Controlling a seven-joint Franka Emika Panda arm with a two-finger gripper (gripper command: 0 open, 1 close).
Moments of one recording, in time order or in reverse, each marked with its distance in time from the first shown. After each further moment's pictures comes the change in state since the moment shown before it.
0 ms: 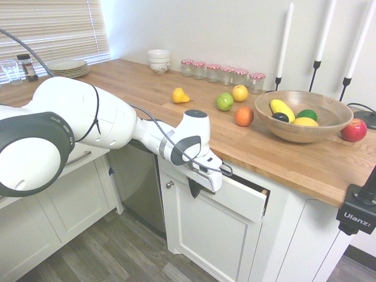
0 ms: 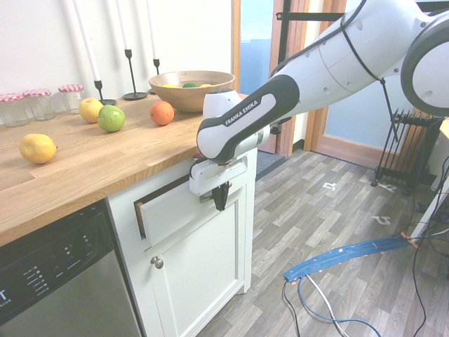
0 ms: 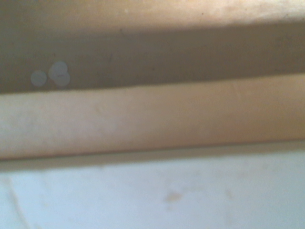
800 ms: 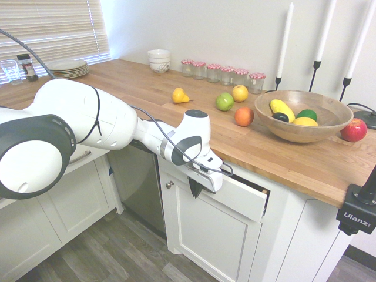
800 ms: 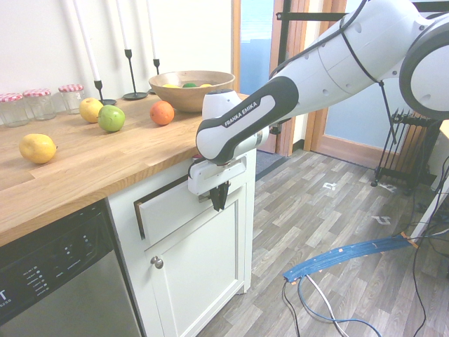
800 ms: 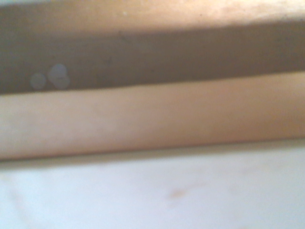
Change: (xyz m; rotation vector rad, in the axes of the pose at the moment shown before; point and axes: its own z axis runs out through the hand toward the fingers) arm -0.004 -0.003 0.001 0.014 0.014 0.004
